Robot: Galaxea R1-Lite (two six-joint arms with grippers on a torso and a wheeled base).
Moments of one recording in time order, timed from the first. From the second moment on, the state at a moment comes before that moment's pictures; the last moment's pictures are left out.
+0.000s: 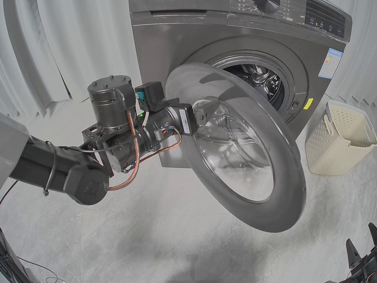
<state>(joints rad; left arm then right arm) -0.64 1.88 -1.08 -0.88 -0.02 -0.19 0.00 0.02 -0.02 0.01 0.05 -0.01</state>
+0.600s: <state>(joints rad) -0.59 2.03 -1.27 -0.90 0.13 -0.26 0.00 0.02 -0.02 0.01 0.05 -0.01</state>
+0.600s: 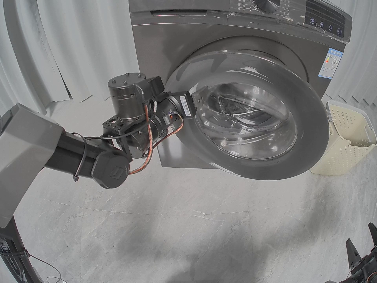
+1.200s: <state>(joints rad) -0.63 1.61 -0.64 -0.91 0.07 -0.22 0.00 0.02 -0.02 0.01 0.05 -0.01</state>
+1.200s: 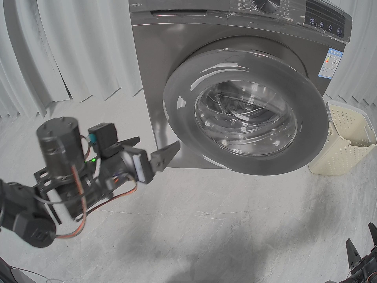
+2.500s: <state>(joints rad) 0.01 0.05 -0.02 0.00 -0.01 0.00 0.00 0.02 -0.02 0.01 0.04 -0.01</state>
